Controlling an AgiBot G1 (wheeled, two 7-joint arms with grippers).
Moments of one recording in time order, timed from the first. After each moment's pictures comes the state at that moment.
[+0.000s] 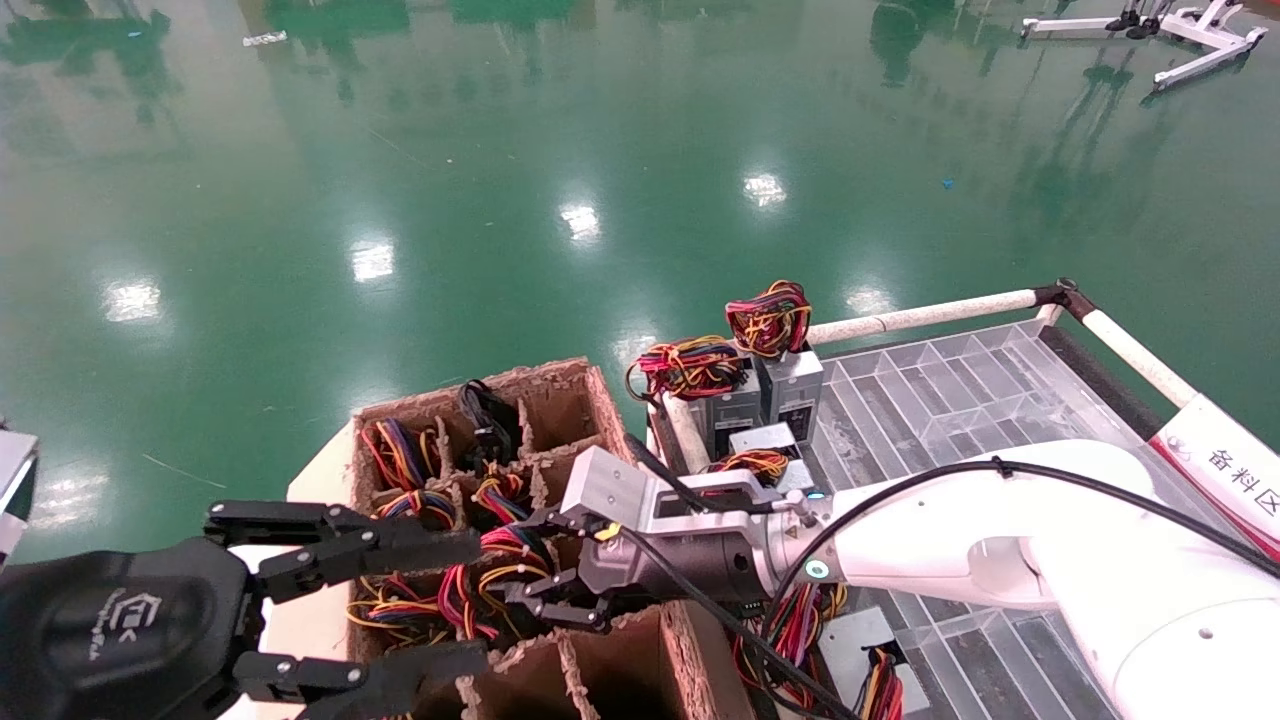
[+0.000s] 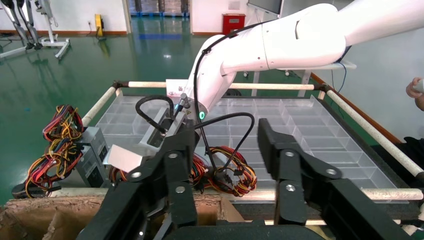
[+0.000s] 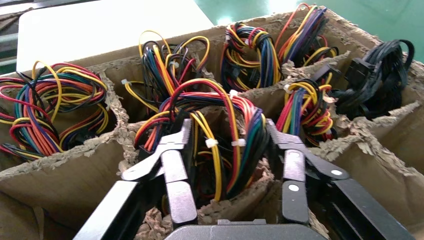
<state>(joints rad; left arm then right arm) -1.09 0.57 0.38 -1.25 0.66 1.45 -0.13 1.53 -1.34 -0.64 0.31 -1.30 -1.25 -0.27</state>
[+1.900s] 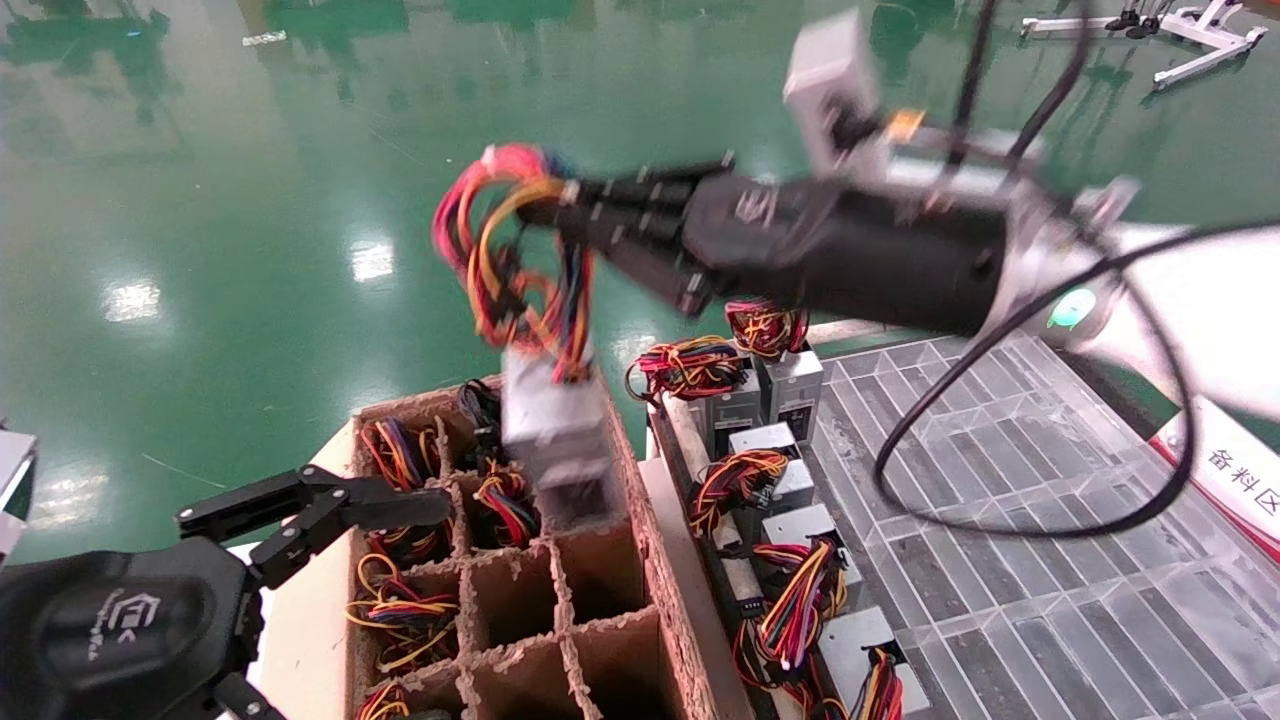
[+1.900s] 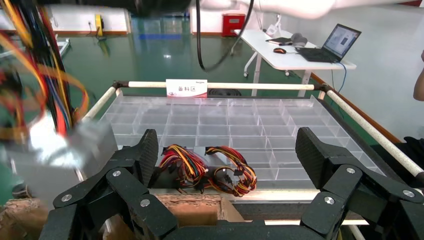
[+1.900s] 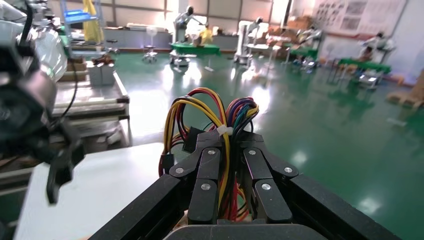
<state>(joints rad) -1.09 0.57 0.38 -1.25 0.66 1.45 -0.13 1.80 -1.15 -0.49 0.29 -1.01 -1.54 -0.17</state>
